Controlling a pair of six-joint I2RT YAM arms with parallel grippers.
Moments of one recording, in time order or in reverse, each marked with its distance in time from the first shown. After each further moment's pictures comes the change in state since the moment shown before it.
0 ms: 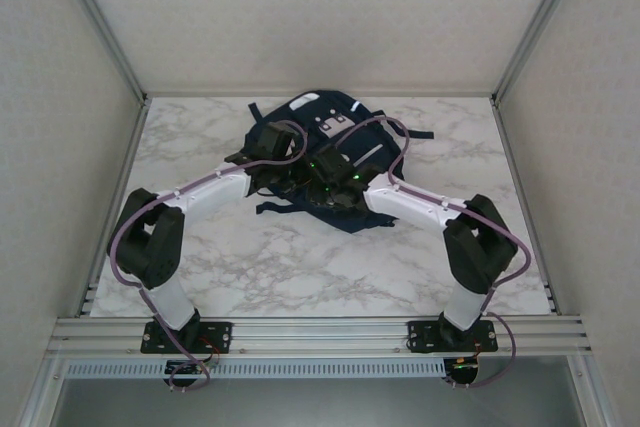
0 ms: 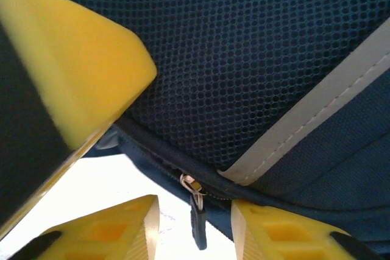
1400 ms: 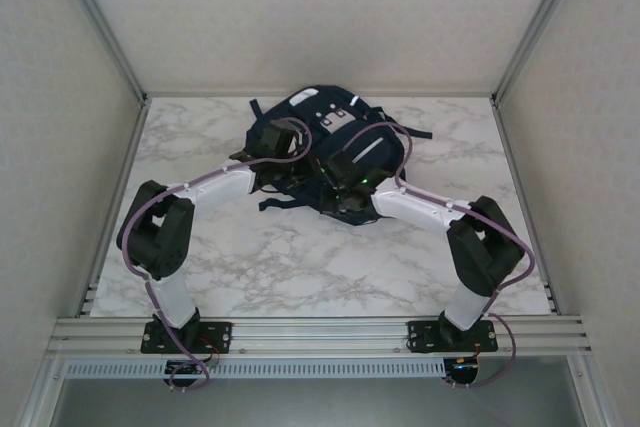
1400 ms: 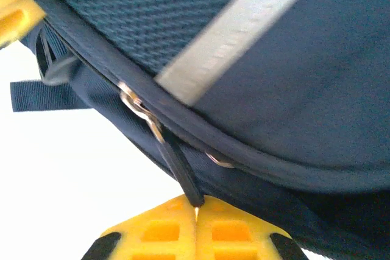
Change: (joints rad) left arm 0.019 0.074 0.024 0.069 0.035 0.107; right arm -0.064 -0.068 -0.124 -0.016 -0.102 -0.168
